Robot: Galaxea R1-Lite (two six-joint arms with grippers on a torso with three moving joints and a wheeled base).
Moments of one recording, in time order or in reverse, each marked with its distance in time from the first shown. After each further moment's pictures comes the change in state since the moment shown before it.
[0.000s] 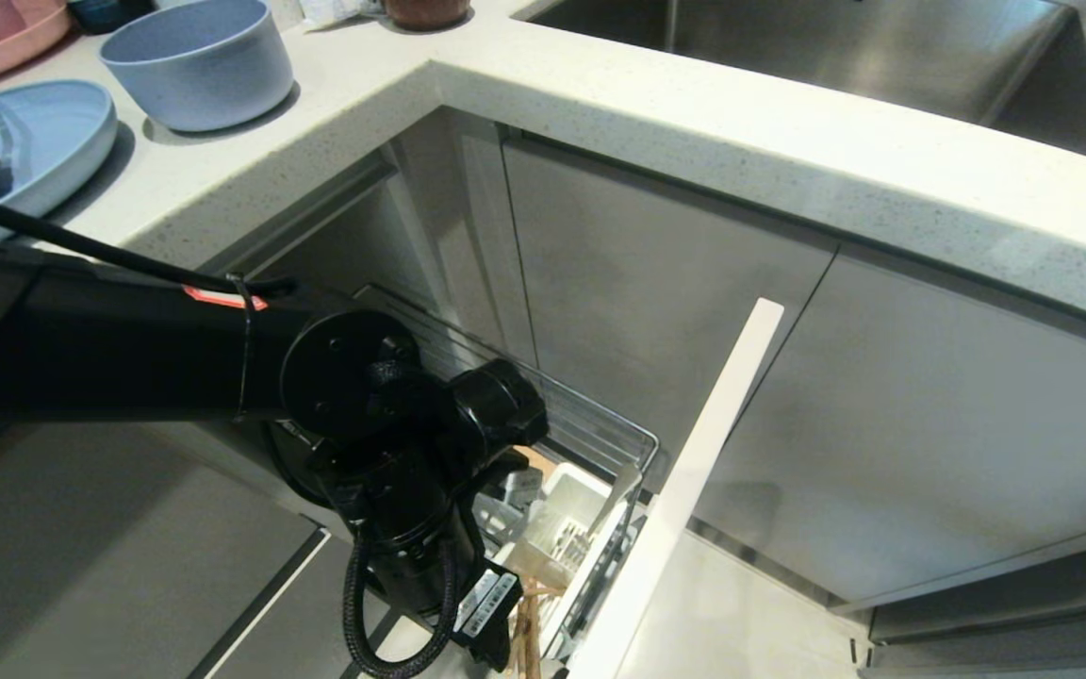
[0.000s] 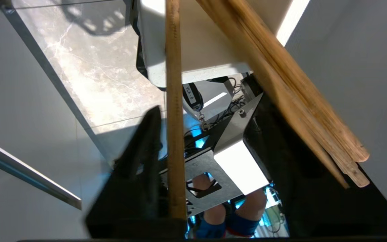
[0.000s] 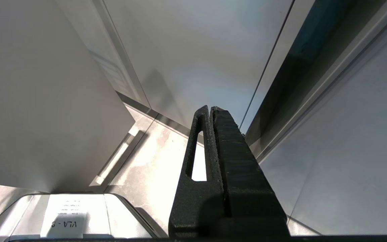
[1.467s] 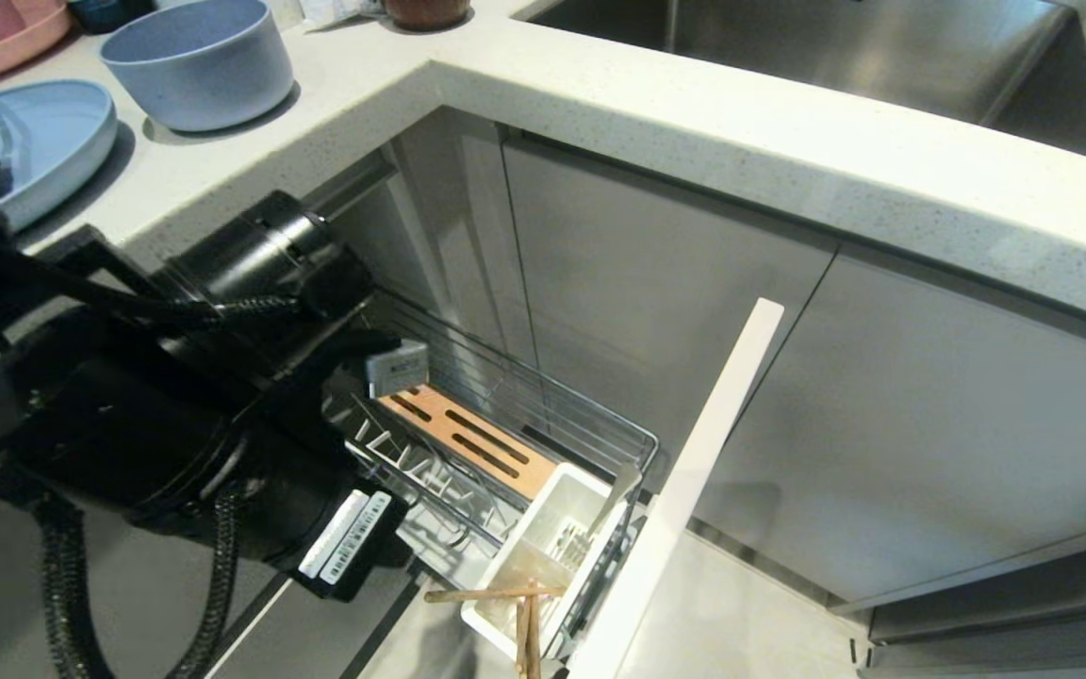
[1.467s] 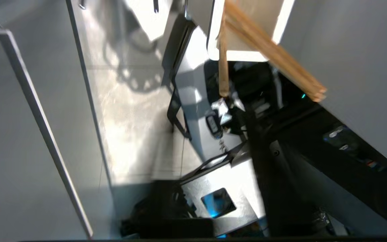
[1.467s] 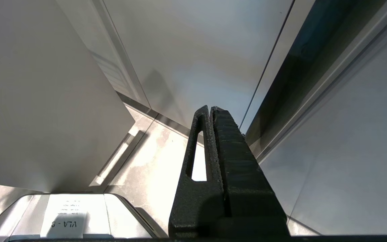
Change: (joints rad) left arm -0.004 -0.361 -0.004 -0.001 0.187 -0.029; right arm 0.000 0.000 0.000 0.000 0.000 0.000
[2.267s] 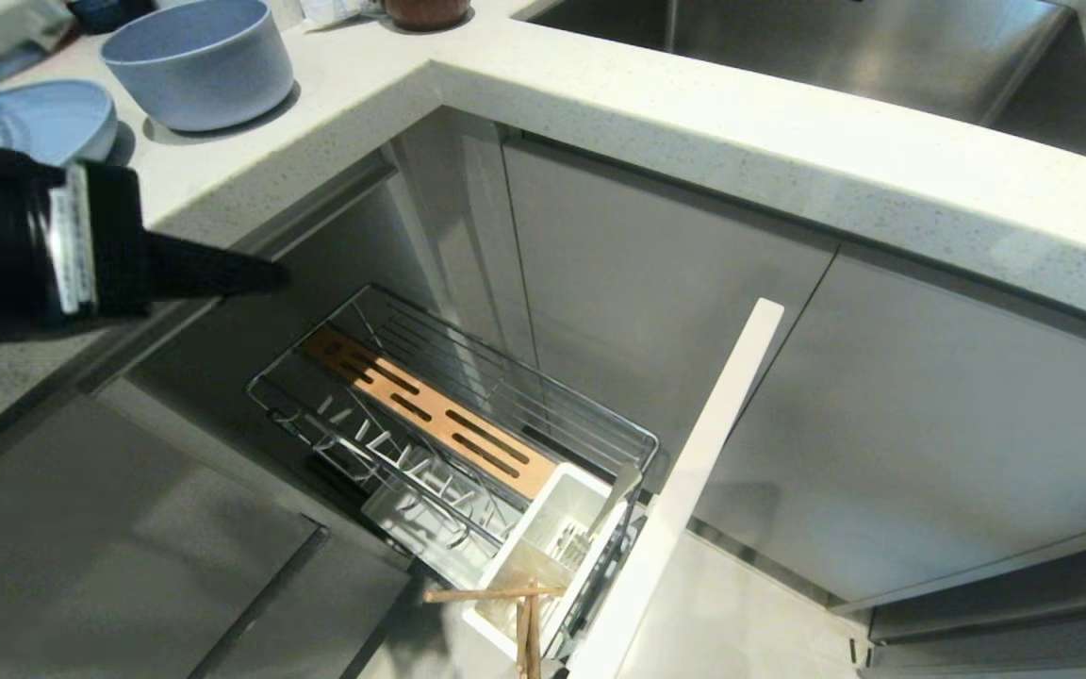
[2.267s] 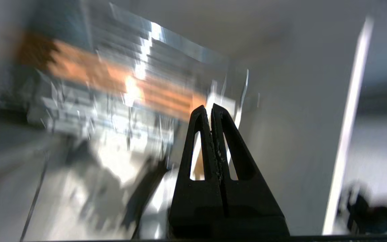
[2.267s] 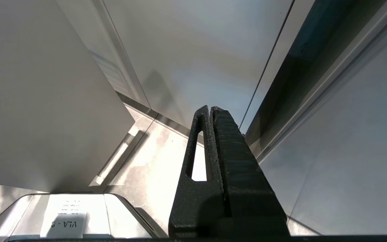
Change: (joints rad) left arm 0.142 -0.306 -0.010 -0.438 0.013 -0.078; right arm 0.000 0.000 0.000 0.000 0.000 0.000
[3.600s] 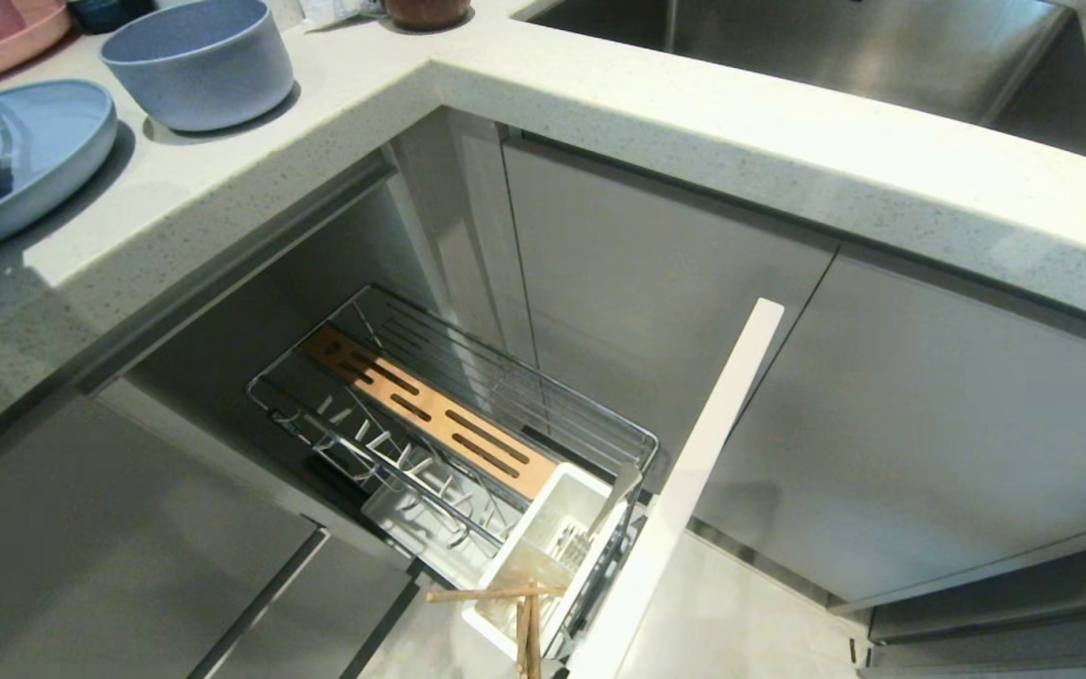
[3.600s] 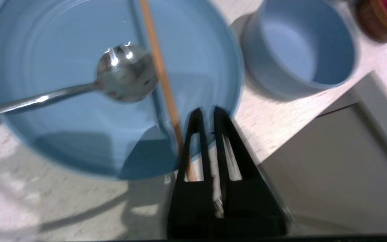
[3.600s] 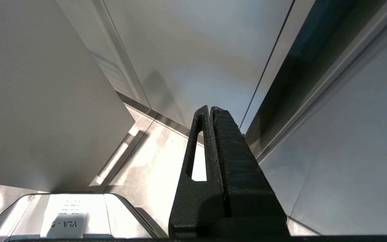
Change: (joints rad) left arm 0.268 -0.018 -0.289 0.129 0.434 -0.194; right arm 0.000 0.000 0.000 0.000 0.000 0.000
